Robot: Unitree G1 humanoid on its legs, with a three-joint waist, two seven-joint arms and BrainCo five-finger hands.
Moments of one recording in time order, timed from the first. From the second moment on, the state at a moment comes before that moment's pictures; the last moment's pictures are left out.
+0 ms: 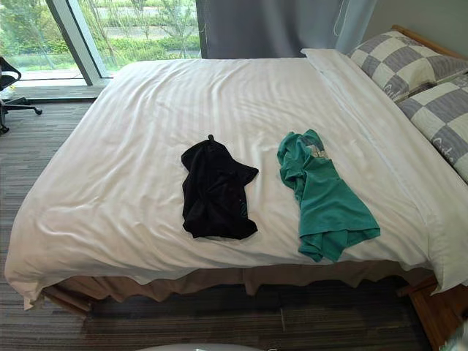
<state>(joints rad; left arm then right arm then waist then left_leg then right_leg) -0.07 0.59 0.91 0.20 -0.31 -0.28 0.64 0.01 -0.48 -0.90 0.37 -0.04 -0.02 -0.48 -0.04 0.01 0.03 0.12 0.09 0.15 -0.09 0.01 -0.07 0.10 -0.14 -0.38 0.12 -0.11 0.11</state>
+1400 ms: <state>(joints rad) -0.63 0.43 -0.01 0.62 0.40 -0.04 0.24 -0.07 -0.29 -0.33 -0.03 -0.21 -0.15 -0.28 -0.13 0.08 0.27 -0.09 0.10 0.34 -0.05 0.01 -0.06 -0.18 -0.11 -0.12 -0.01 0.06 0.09</state>
